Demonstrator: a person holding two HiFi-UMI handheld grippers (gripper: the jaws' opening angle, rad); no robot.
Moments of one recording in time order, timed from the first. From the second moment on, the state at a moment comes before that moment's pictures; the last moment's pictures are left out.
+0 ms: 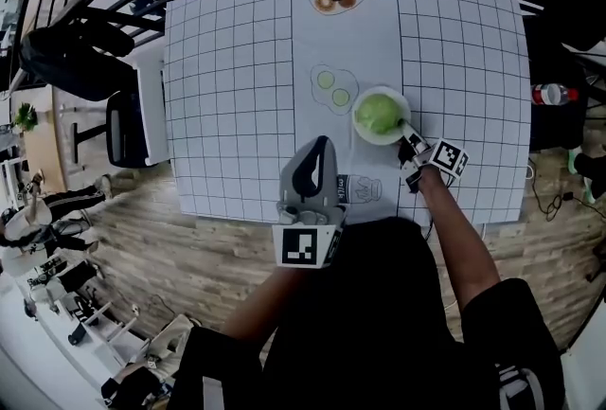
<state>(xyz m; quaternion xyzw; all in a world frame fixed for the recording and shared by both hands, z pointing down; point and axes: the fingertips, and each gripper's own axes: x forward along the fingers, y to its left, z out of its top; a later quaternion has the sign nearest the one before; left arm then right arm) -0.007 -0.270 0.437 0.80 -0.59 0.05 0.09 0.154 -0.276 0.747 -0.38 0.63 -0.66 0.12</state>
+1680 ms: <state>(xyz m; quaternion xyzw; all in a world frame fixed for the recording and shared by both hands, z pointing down) -0.025 -0.207 0.428 0.81 -0.58 0.05 0.07 0.170 -0.231 0.683 -0.44 0.59 -0.67 0.10</state>
